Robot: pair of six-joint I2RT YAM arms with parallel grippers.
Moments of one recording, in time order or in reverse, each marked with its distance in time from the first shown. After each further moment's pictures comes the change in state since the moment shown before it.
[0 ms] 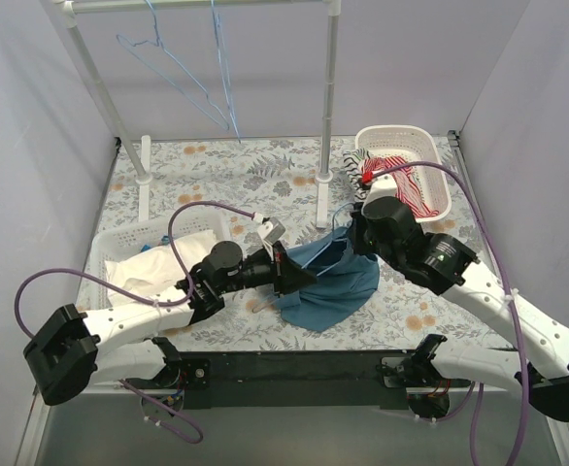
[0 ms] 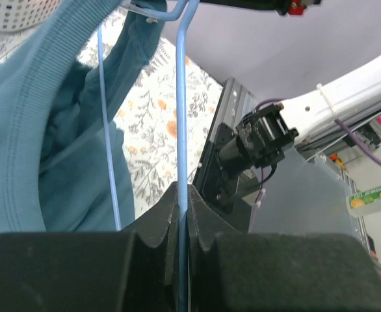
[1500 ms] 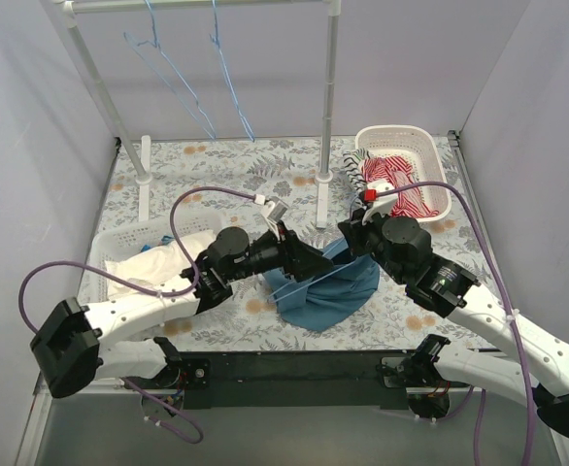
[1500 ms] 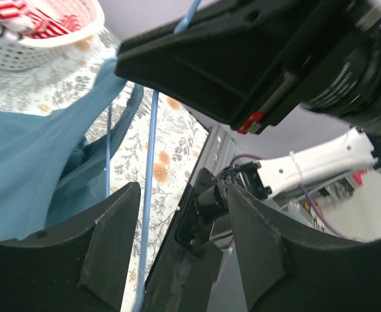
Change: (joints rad) left arm -0.006 0.101 0.139 0.036 -0.070 -0.135; right arm 0.004 -0.174 -0.280 0.453 -0.056 -0.243
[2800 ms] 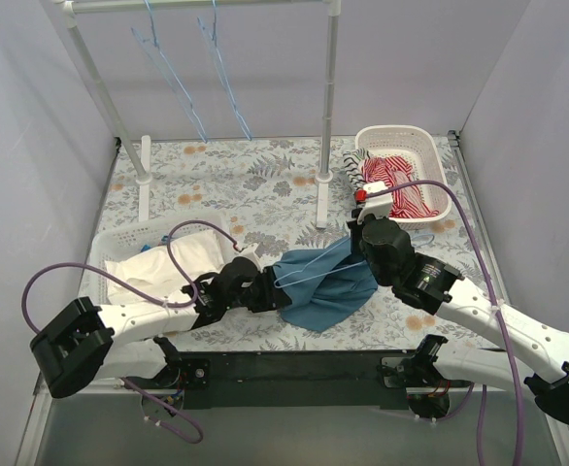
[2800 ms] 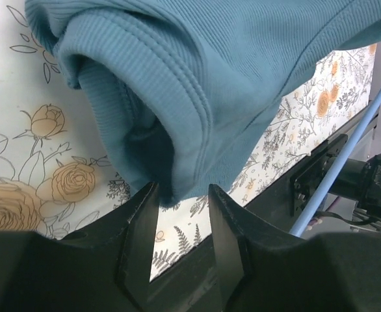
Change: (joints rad) left arm -0.002 -0.042 -0.237 -0.446 -0.280 -0.257; right arm 0.071 0.077 0.000 -0.015 0.326 0.008
